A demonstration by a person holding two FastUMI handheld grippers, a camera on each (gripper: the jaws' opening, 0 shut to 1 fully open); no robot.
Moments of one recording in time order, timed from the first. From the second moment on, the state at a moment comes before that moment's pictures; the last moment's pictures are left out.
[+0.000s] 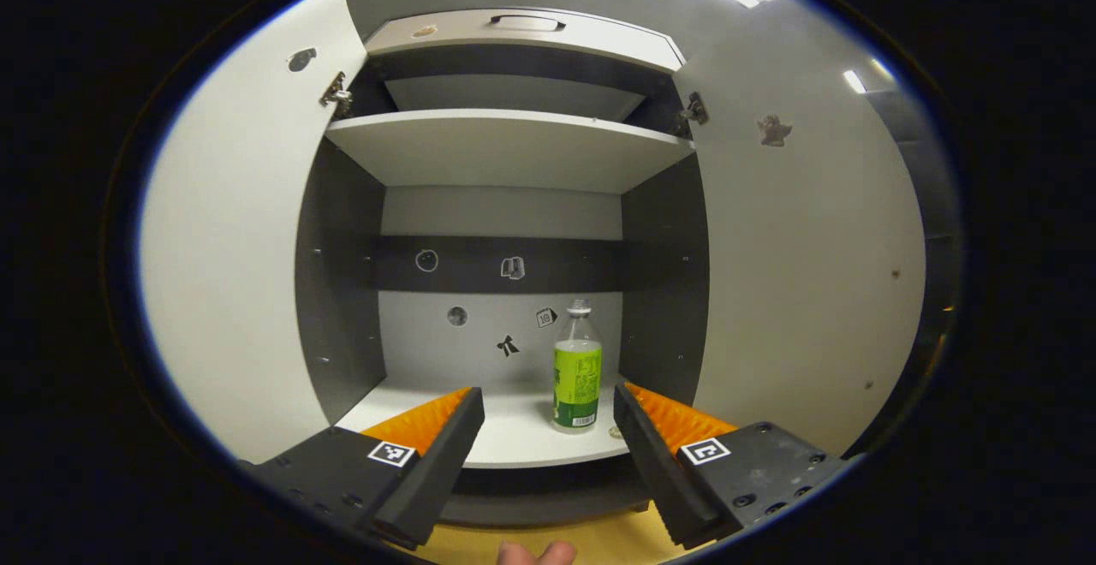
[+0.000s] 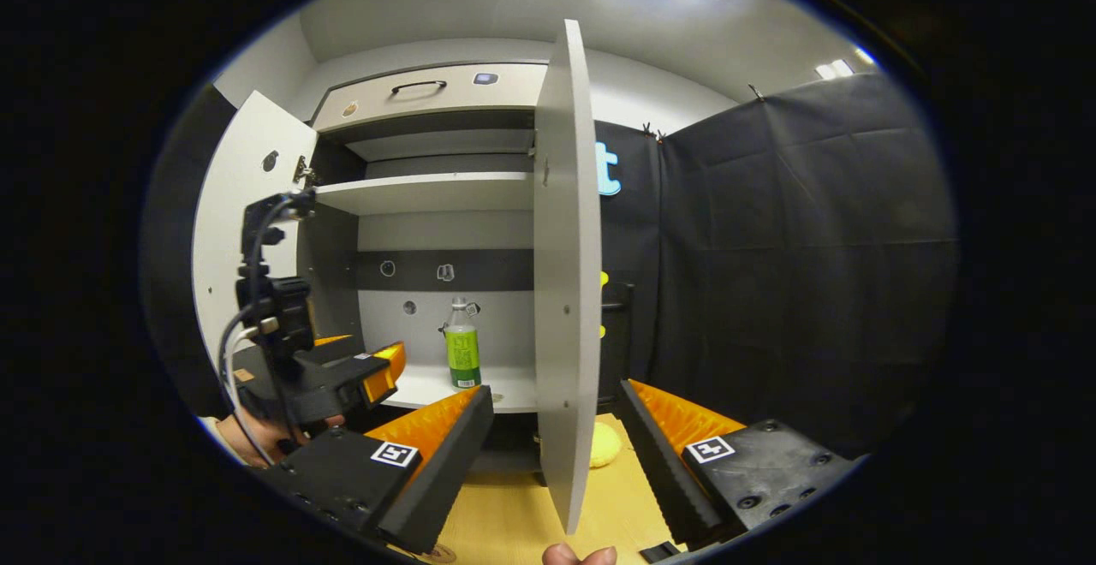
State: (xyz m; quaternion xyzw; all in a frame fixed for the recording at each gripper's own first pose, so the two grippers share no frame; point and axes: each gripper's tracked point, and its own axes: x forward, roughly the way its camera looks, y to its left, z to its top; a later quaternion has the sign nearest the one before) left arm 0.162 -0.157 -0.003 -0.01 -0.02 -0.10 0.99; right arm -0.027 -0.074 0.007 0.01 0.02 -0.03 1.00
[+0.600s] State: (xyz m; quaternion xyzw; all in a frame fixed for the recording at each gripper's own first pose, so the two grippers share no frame) left arm 0.320 -0.203 -0.067 0.00 0.03 -0.06 1.00; right arm -0.035 -0.134 0.010 -0.01 0.01 -0.06 1.00
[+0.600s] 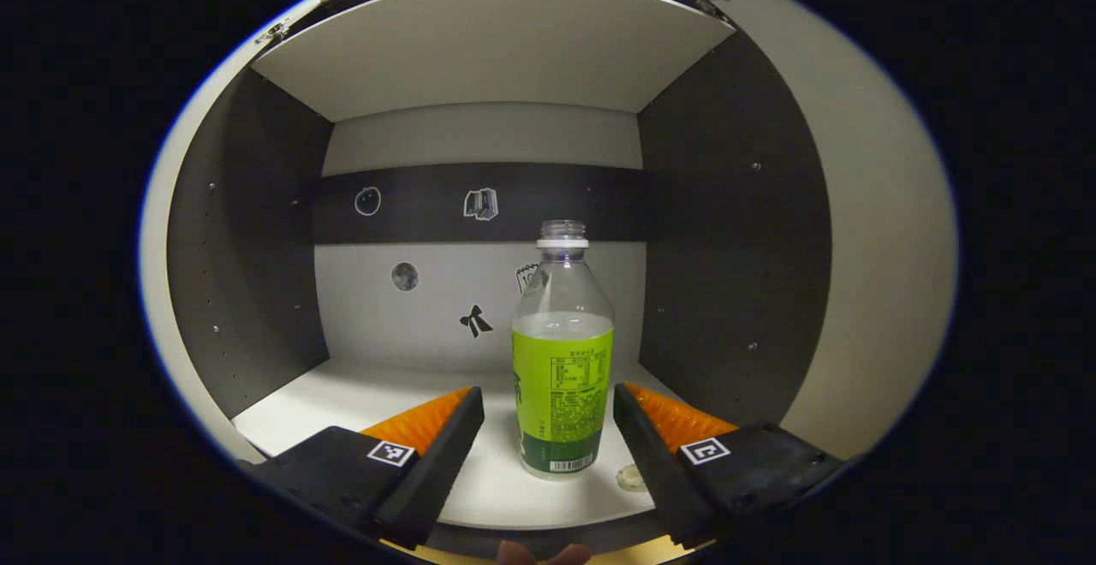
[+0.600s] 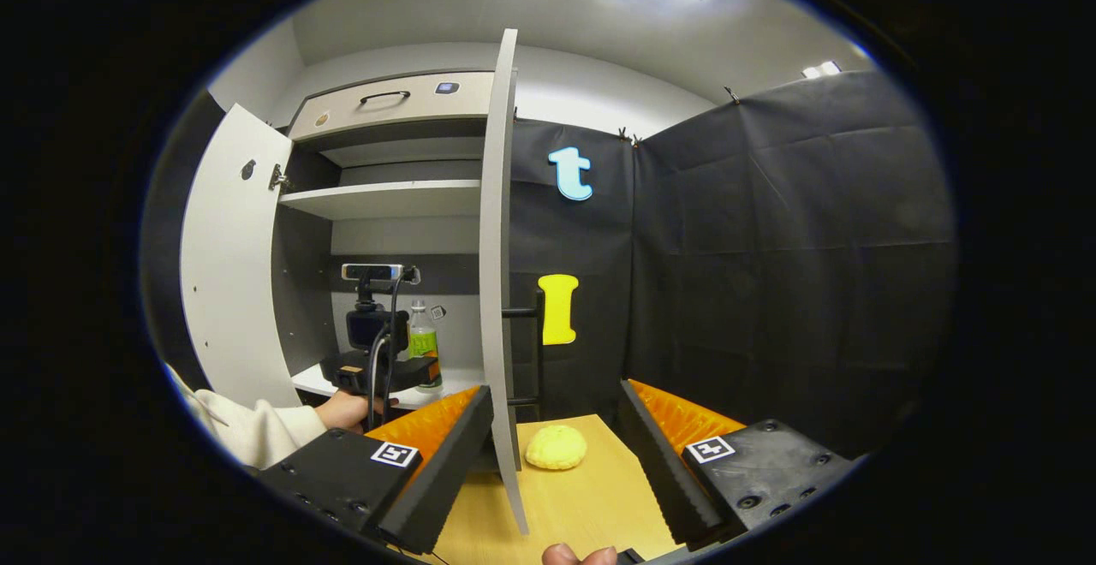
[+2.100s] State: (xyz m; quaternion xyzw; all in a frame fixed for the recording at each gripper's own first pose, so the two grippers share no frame) left arm 0.050 -0.097 -0.115 -0.02 0.01 -0.06 1.00; right arm -0.045 -0.111 0.022 -0.03 -0.04 -0.02 1.00
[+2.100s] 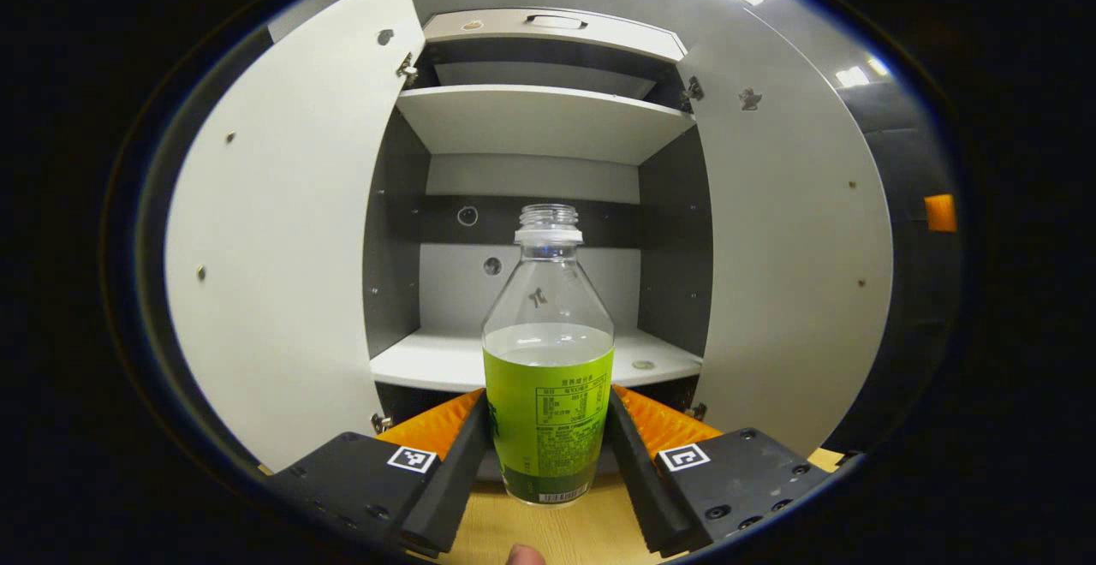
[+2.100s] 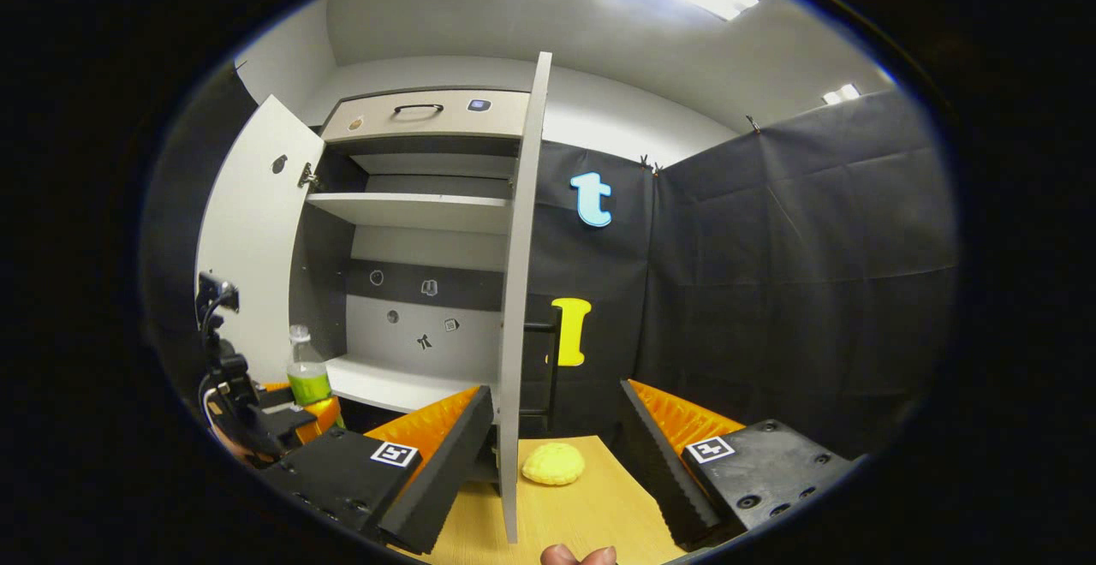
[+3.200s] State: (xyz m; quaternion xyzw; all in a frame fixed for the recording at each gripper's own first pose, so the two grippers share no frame) left arm -0.058 -0.115 -0.362 -0.02 0.08 -0.10 0.99; right arm -0.060 -0.101 0.010 -0.03 0.00 -0.02 1.00
